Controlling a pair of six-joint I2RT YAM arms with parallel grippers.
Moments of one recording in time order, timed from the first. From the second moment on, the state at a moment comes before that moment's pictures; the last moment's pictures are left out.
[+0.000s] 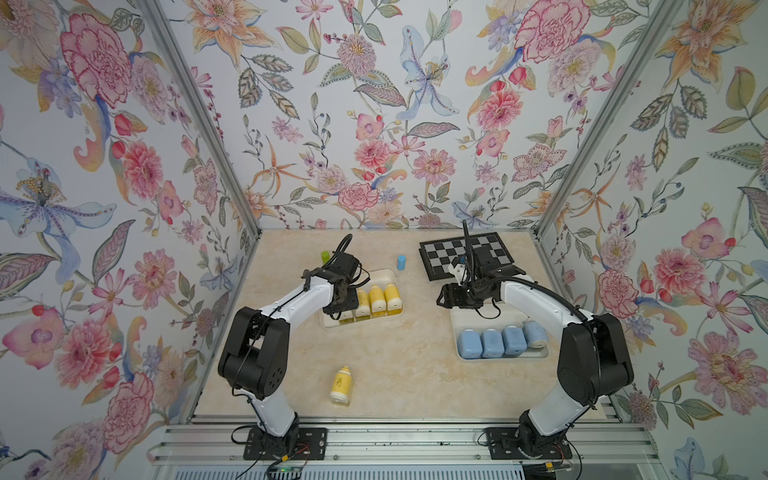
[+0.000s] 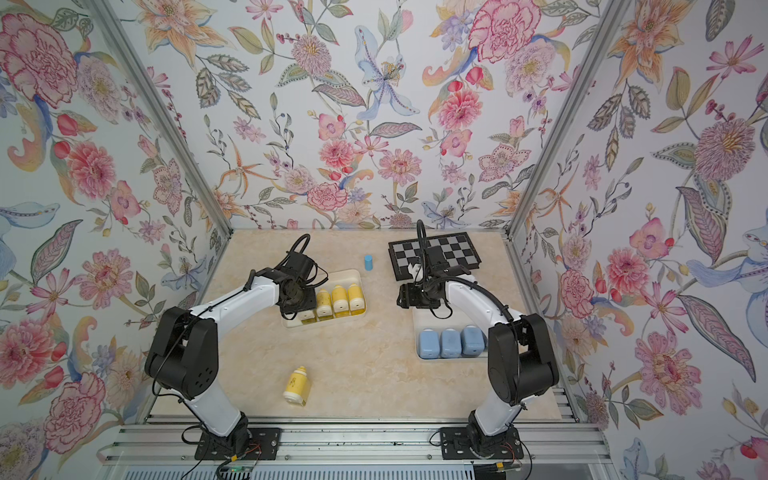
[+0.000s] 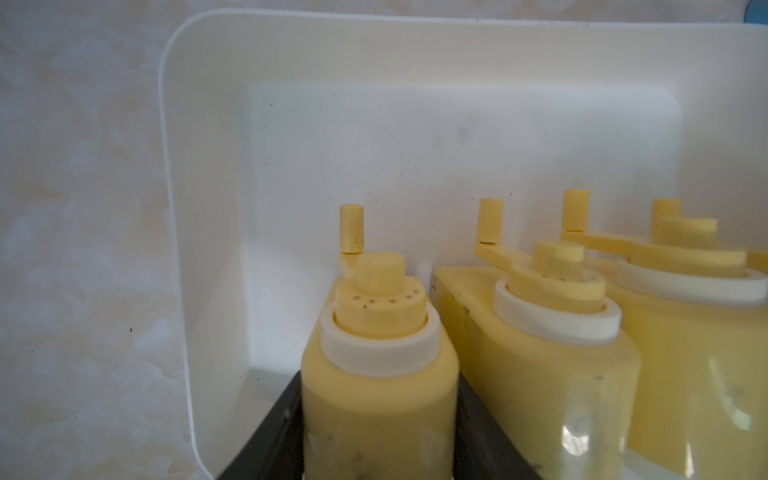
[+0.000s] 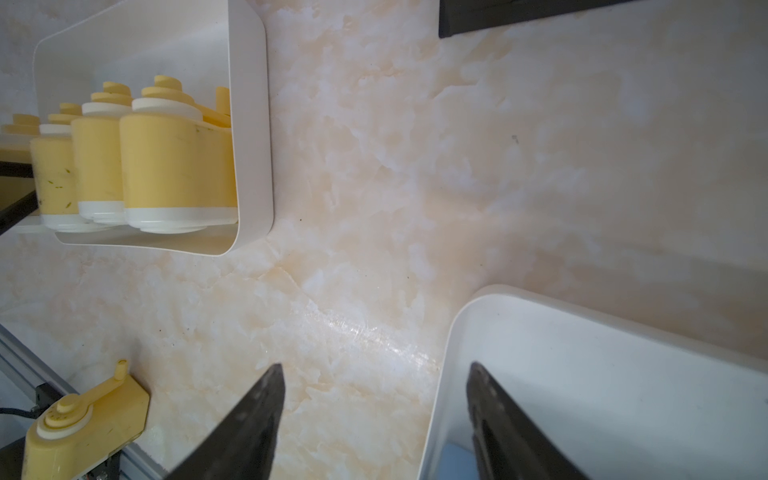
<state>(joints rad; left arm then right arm) -0.39 1.73 1.22 -0.71 -0.13 -0.58 0.36 1.66 1.22 -0.69 -0.30 0.24</state>
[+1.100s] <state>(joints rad) -0.39 1.76 1.22 -0.69 -0.12 -0.58 0.35 1.66 1.22 -0.69 -0.30 0.24</state>
